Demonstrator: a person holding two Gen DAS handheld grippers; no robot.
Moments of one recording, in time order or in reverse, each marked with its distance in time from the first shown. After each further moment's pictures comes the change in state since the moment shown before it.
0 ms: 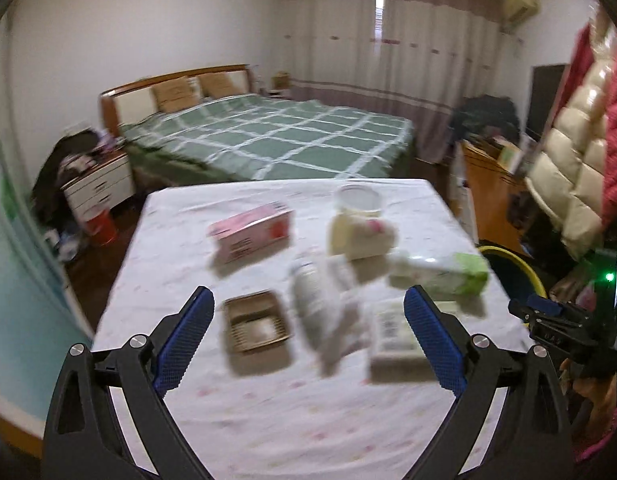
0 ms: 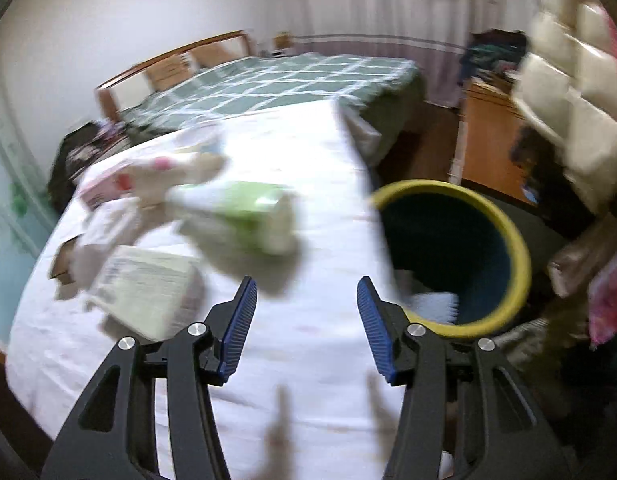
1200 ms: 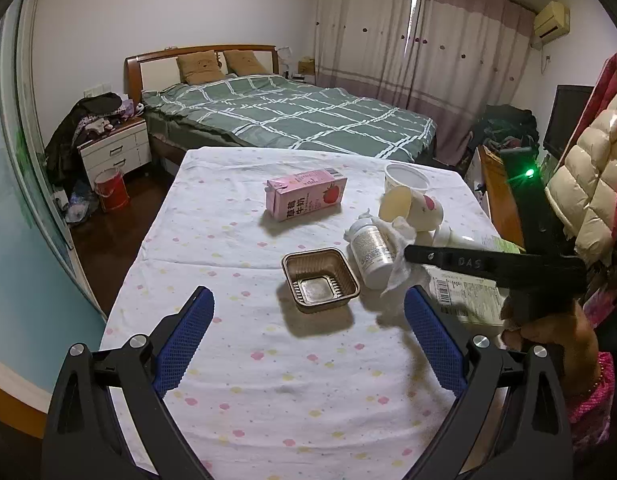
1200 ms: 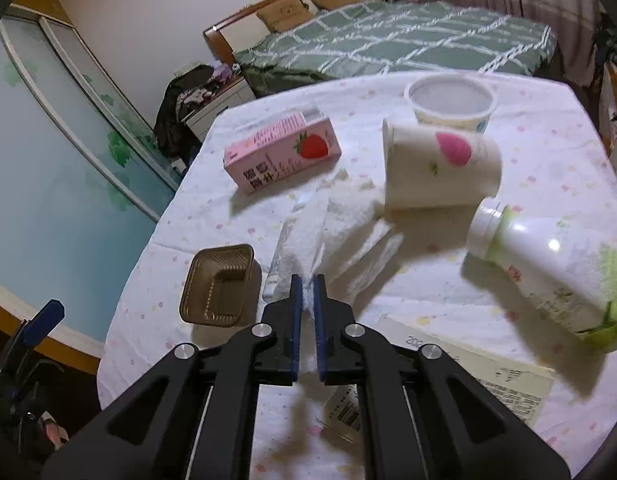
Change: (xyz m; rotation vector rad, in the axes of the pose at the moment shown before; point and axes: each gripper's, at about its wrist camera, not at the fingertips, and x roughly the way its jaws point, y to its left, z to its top) left arm 0.006 0.062 -0.039 -0.096 0.050 0.012; right arm 0.078 0.154 0.054 -0.092 0.185 0.377
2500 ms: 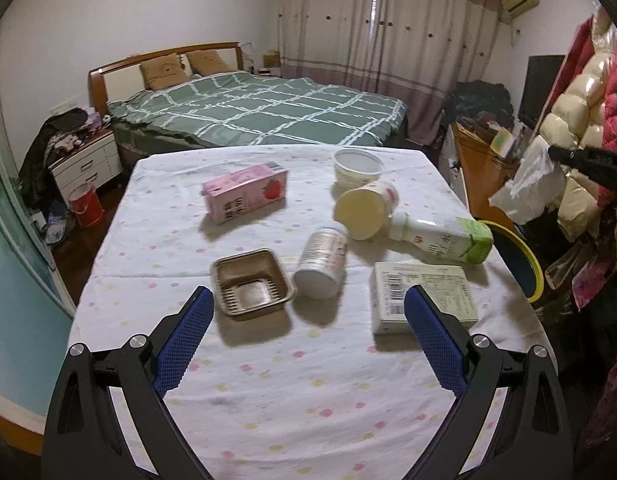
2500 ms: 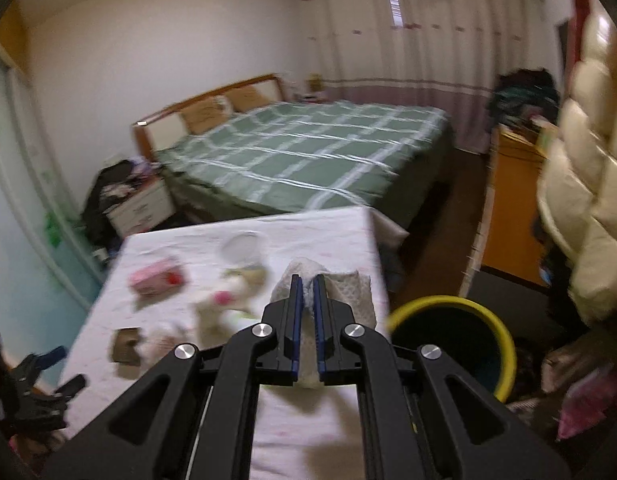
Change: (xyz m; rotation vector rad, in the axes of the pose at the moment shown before) left arm 0.024 -0.065 0.005 0.107 0.036 -0.079; right arm -0.213 -0.143 0.010 0.100 -0.323 -0.378
